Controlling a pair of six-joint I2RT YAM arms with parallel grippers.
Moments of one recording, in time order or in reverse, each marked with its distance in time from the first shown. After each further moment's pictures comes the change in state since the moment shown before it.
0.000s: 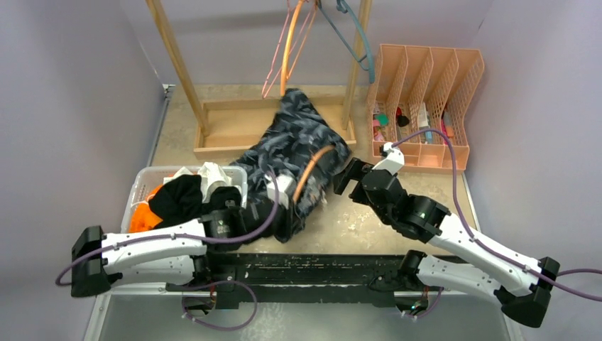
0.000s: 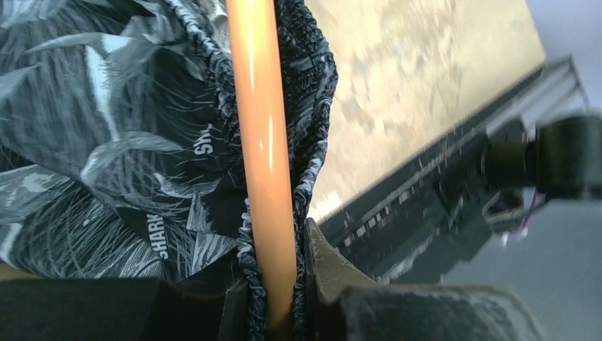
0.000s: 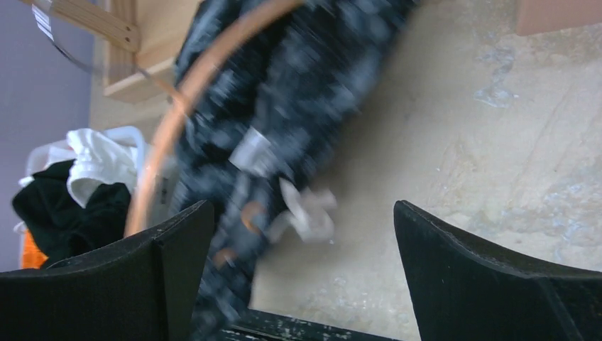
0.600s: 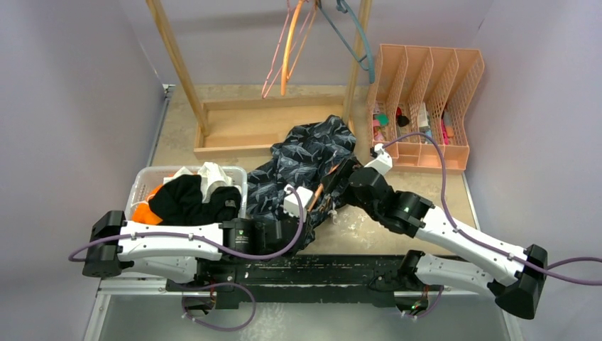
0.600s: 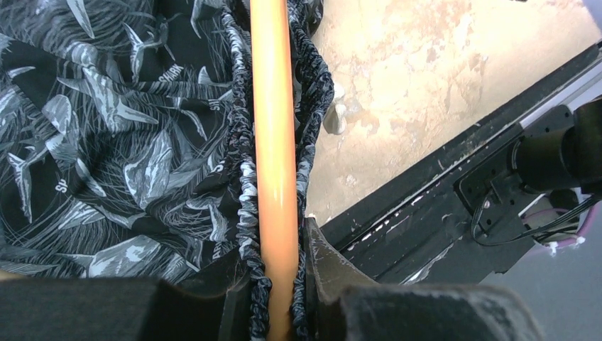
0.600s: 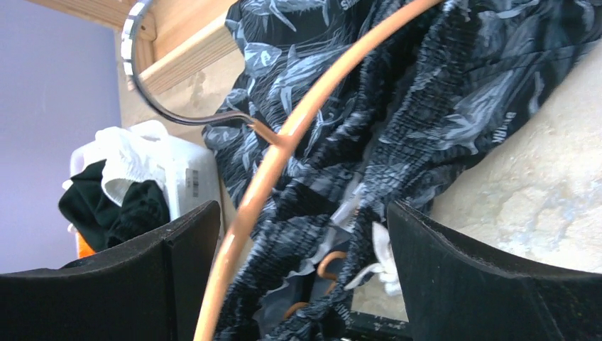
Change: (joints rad) left arm -0.335 0.166 0.135 -0.069 -0.363 -0.013; right arm 0.000 0.091 -0.009 0.068 -0.063 0.168
